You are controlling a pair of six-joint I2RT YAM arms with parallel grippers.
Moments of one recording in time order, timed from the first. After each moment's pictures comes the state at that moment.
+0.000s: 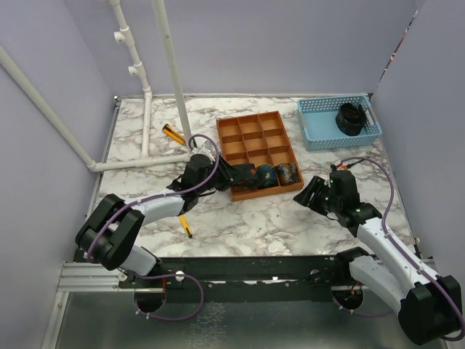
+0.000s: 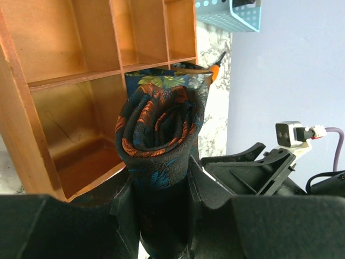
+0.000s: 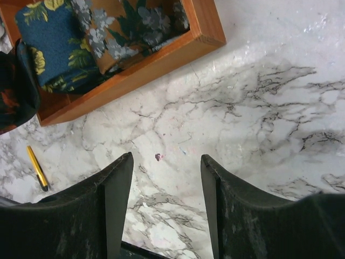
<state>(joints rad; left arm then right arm) -0.61 1.45 0.62 0.46 0.23 -1.15 0.28 0.87 0.46 -0.34 -0.14 0.69</state>
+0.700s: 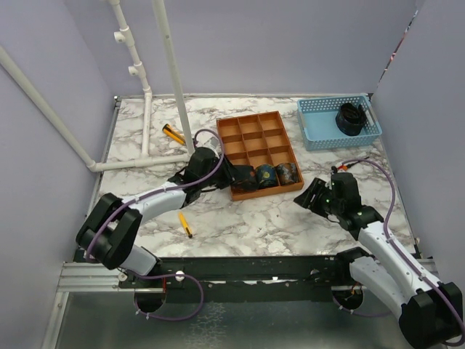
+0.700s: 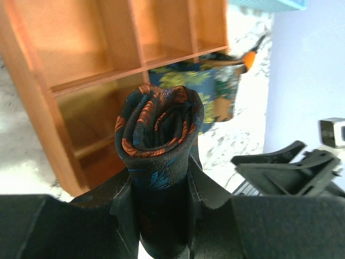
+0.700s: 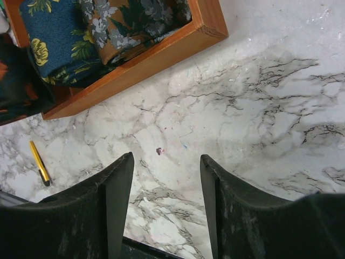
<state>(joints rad) -0.61 1.50 0.72 0.25 0.23 -0.99 0.28 0.81 0.44 -0.36 -0.16 0.70</state>
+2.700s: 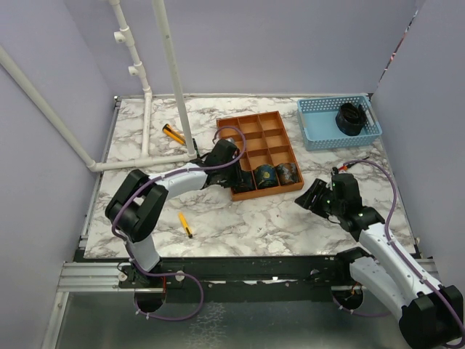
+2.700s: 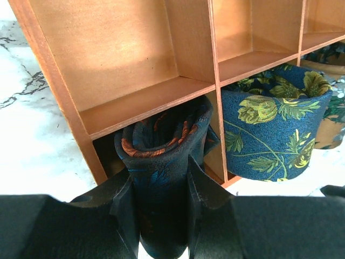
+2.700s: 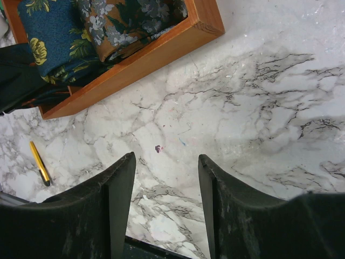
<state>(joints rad) -0.64 1.73 1.02 -0.12 0.13 -0.79 0.28 0.78 0.43 -0.39 -0.15 0.71</state>
